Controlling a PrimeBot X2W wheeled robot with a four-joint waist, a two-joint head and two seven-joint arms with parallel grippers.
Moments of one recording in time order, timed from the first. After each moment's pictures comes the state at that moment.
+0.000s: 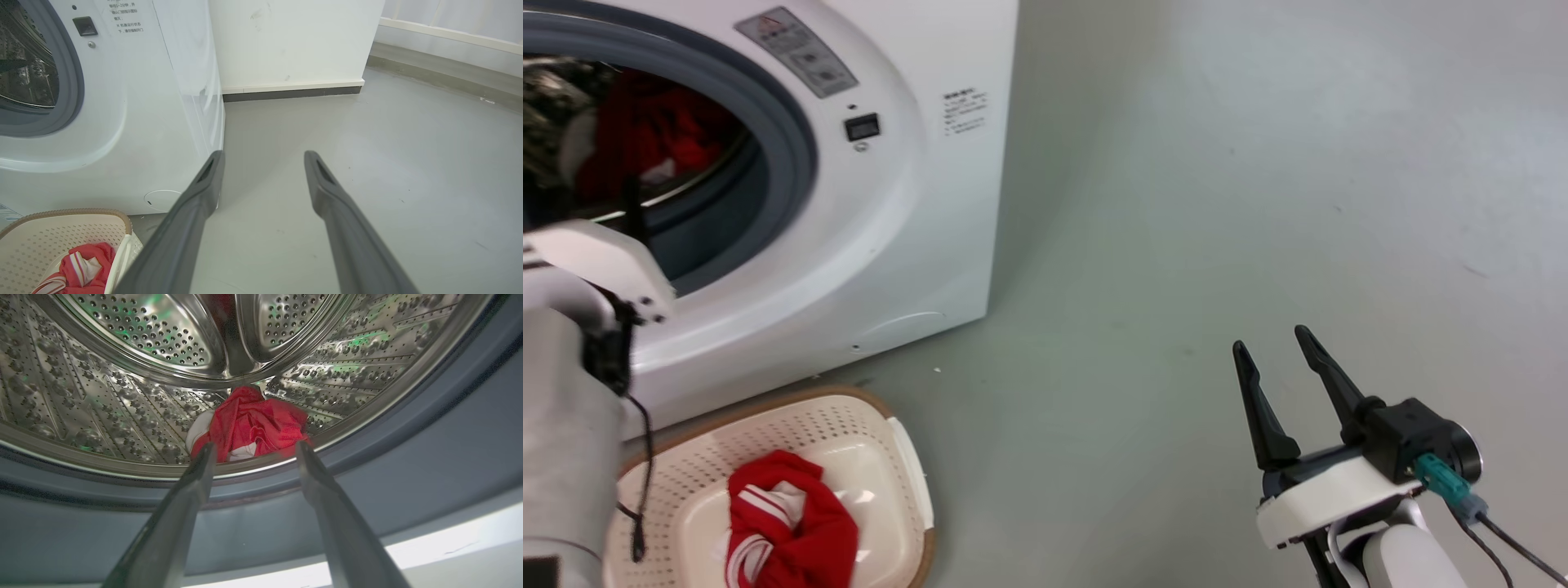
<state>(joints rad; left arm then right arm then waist) -0.83 0.42 -0.05 1.01 -0.34 -0.06 -0.16 -0.13 -0.05 0.16 0.18 0.11 0.13 -0.24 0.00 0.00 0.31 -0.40</state>
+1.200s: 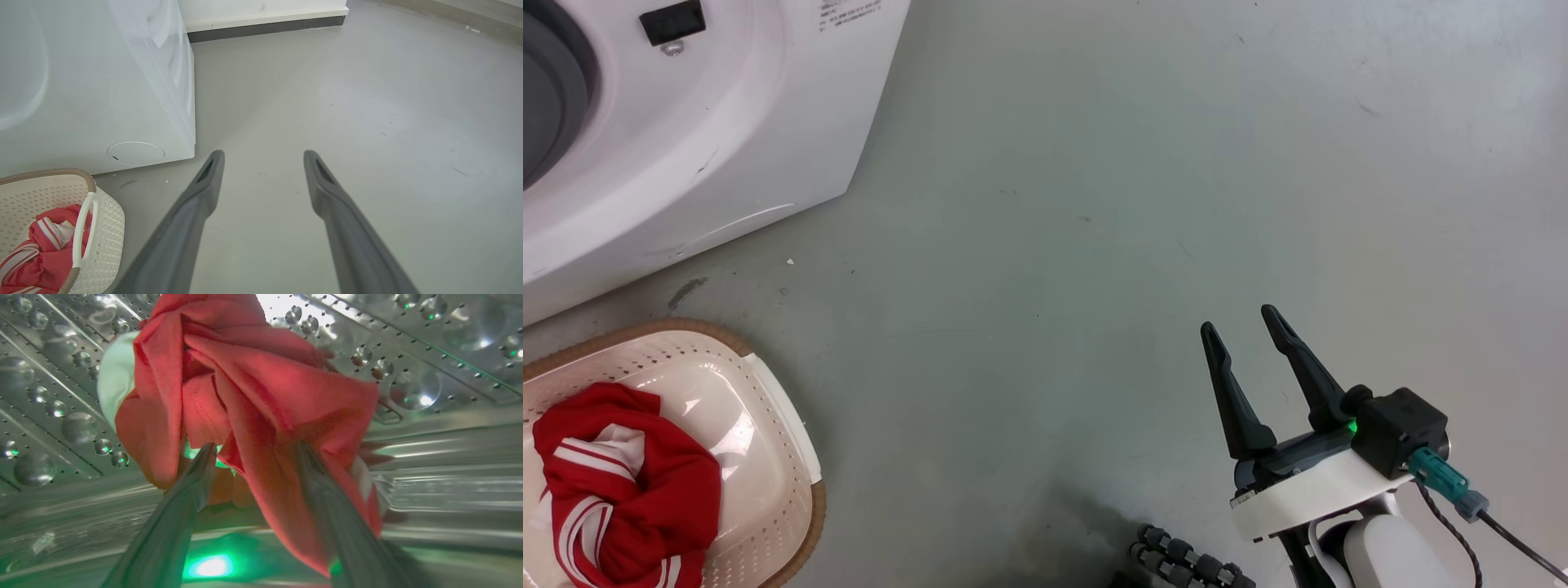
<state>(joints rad) -1.43 0.64 -0.19 1.17 -0.28 -0.10 0.54 -0.16 -0.05 0.24 0.14 0.23 0.13 -0.26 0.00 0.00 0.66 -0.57</state>
